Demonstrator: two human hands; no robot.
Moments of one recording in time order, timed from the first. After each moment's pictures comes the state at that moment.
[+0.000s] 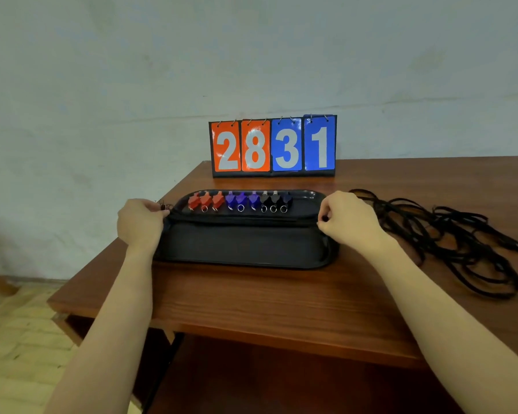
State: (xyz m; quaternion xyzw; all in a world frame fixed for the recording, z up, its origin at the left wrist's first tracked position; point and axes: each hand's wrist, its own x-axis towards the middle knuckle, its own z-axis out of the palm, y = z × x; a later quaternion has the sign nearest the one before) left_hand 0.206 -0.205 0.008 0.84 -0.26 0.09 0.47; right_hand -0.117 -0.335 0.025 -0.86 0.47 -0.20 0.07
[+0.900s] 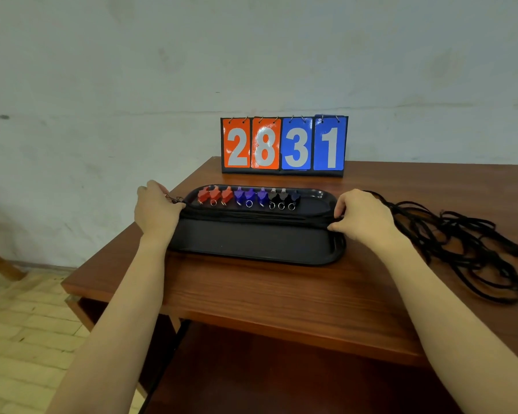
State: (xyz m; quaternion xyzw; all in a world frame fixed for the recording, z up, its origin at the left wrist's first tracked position) left_hand 0.196 -0.208 0.013 0.86 -0.29 0.13 0.40; right_hand -0.126 -0.334 0.030 -0.85 0.49 -0.20 0.06
